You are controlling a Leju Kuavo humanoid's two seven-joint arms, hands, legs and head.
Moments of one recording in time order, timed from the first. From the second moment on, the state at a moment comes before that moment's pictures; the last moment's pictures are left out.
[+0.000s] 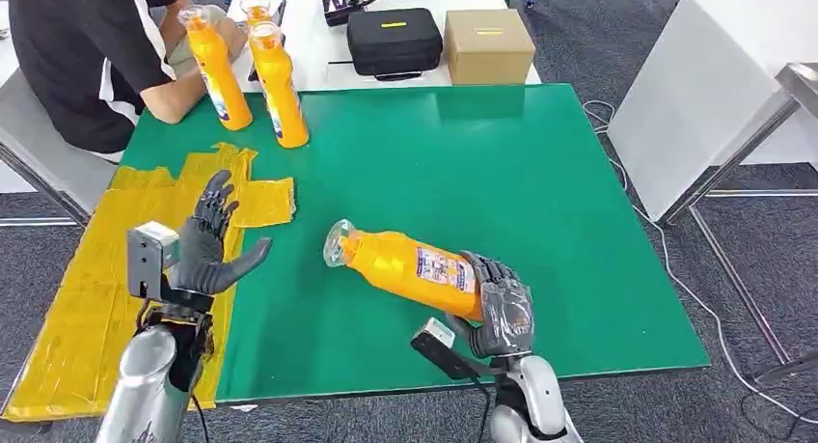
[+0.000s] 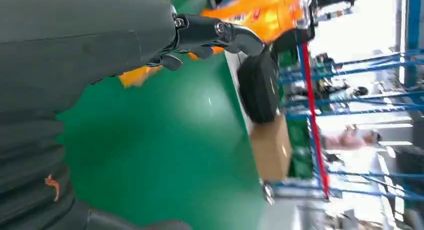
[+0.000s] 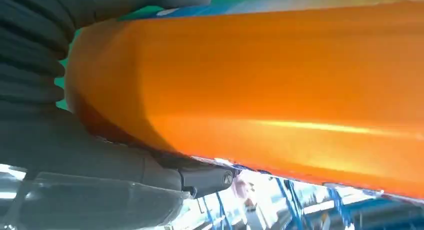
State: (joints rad) left arm -0.28 -0.12 -0.09 -1.36 -0.01 -0.08 -0.24; right arm 0.03 0.04 0.31 -1.43 1.05 -0.59 -0.04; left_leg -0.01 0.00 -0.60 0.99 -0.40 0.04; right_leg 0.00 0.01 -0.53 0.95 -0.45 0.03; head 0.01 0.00
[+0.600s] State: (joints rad) left arm -0.22 -0.13 -0.16 -1.31 0.35 -0.20 -0.14; right arm -0.04 0.10 0.30 -1.37 0.96 -0.68 -0.14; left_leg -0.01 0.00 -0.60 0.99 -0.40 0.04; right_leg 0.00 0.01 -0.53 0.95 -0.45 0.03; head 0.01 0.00
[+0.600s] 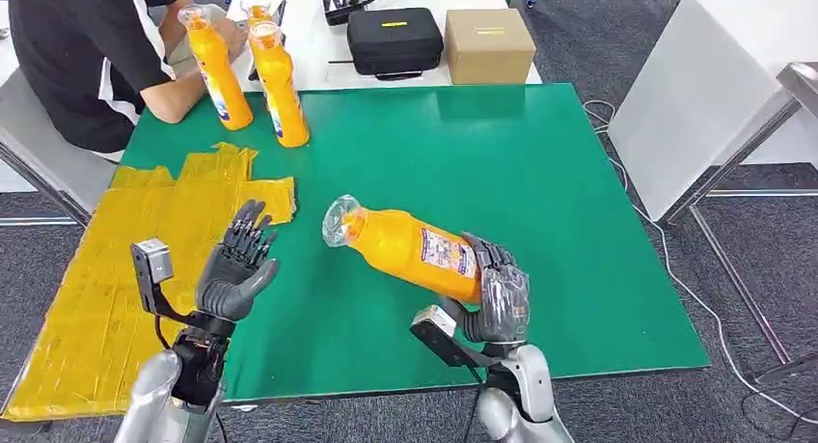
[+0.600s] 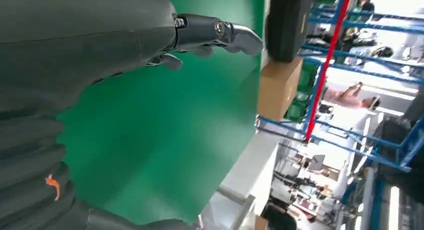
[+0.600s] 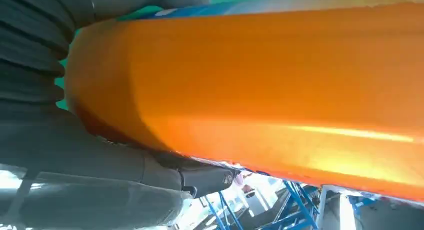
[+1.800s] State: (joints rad) left arm -0.19 -0.17 -0.35 -1.36 0.36 -0.10 -0.17; right arm -0.21 0.23 0.46 -1.14 1.00 -0.55 -0.06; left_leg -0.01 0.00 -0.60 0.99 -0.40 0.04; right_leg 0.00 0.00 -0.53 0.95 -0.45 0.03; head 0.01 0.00
